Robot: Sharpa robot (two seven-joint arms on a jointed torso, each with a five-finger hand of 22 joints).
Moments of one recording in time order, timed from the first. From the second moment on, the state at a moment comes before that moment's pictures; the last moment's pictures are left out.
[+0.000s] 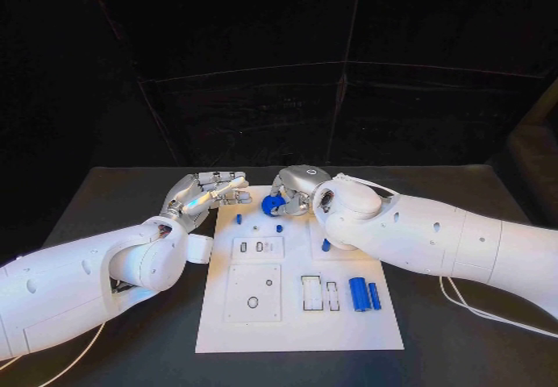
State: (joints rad) left arm 1.18 -0.86 -0.07 1.56 0.04 -0.32 0.52; left_hand 1.39 0.04 0.06 0.00 0.05 0.93 0.23 0.13 0.07 1.02 0.17 0.13 0.07 1.08 0.13 0.20 0.15 0.17 0.91 0.23 0.33 0.14; right arm 1.23 -0.49 0.00 1.32 -1.65 -0.28 -0.30; right_hand 1.38 -0.06 0.13 0.11 0.23 0.96 0.13 0.21 0.06 1.44 0.05 1.42 1.31 1.47 -0.01 1.52 1.31 0.09 1.37 0.09 1.47 1.23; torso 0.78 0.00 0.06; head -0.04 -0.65
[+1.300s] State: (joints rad) left arm 1.18 -0.86 -0.07 1.56 0.04 -0.32 0.52; left_hand 1.39 0.04 0.06 0.00 0.05 0.93 0.23 0.13 0.07 1.02 0.17 0.13 0.07 1.08 0.12 0.20 0.16 0.17 0.91 0.23 0.33 0.14; right arm 1.22 -0.53 0.00 1.33 -1.65 -0.28 -0.32; right_hand 1.22 -0.09 -0.02 0.28 0.35 0.90 0.16 0.14 0.07 1.43 0.07 1.41 1.31 1.47 -0.01 1.52 1.31 0.09 1.38 0.11 1.47 1.24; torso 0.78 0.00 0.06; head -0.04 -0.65
